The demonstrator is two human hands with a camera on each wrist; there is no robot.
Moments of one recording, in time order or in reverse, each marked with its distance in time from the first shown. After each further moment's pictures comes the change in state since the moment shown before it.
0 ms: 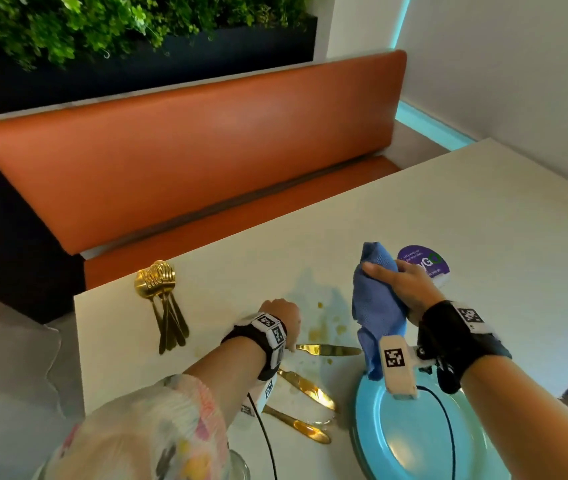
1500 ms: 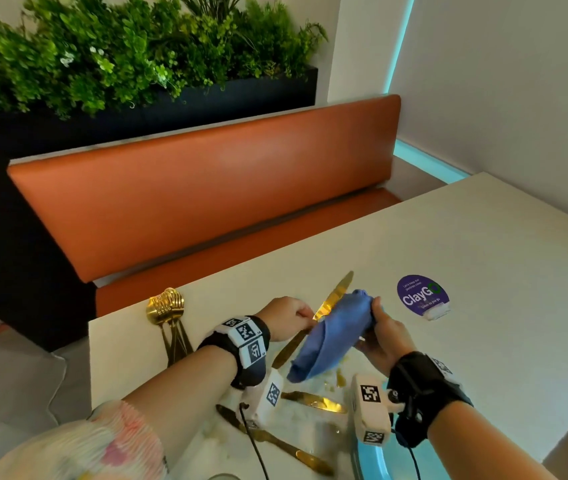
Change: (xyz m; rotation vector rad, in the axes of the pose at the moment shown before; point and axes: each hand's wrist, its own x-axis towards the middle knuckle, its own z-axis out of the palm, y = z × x) left_hand -0.056 0.001 -0.053 -0.564 0.277 0.134; right_hand -0.014 0.027 0.032 0.753 -0.133 0.148
